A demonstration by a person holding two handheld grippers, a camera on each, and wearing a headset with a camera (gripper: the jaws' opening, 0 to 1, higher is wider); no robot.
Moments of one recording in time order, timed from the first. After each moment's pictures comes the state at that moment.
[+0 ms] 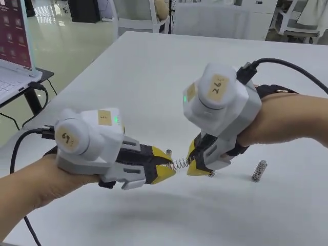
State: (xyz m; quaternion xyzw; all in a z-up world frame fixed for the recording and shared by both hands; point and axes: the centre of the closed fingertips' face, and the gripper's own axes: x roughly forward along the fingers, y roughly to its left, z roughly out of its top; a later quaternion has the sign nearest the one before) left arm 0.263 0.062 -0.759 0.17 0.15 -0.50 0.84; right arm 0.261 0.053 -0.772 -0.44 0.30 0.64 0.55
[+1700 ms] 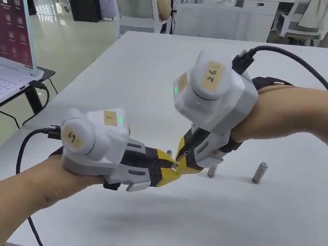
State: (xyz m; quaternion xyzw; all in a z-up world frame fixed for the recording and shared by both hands) left arm 0.261 0.054 -0.757 0.15 0.15 -0.51 0.83; right arm 0.248 0.072 -0.756 -0.44 0.28 0.66 0.54
